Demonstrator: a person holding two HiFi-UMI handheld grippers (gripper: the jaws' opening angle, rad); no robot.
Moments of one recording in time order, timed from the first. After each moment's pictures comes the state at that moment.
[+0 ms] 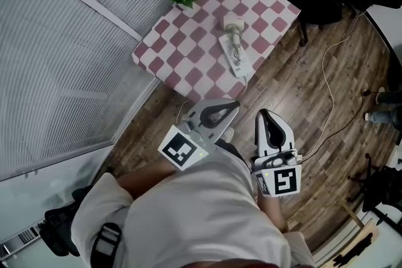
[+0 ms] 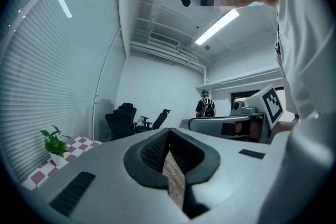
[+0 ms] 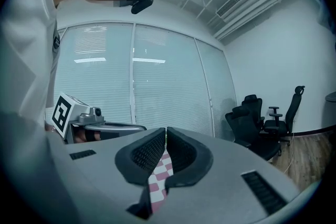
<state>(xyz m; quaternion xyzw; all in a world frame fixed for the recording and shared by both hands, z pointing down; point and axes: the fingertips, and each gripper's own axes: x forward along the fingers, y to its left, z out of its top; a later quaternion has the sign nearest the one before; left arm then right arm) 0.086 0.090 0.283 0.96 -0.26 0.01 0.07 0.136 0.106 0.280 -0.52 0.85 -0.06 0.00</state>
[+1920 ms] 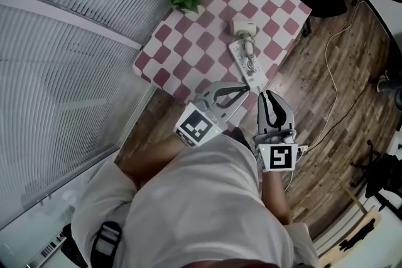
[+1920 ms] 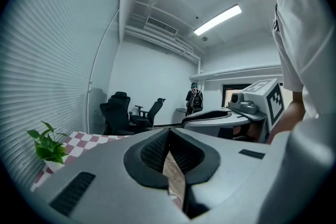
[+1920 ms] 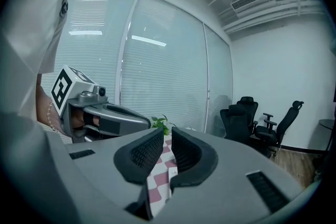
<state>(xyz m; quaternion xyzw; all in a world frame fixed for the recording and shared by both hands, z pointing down) 0.050 -0.047 0.358 0.98 -0.18 0.08 0.07 0.078 -0.037 0.350 -0.57 0.82 -0.04 -0.09</state>
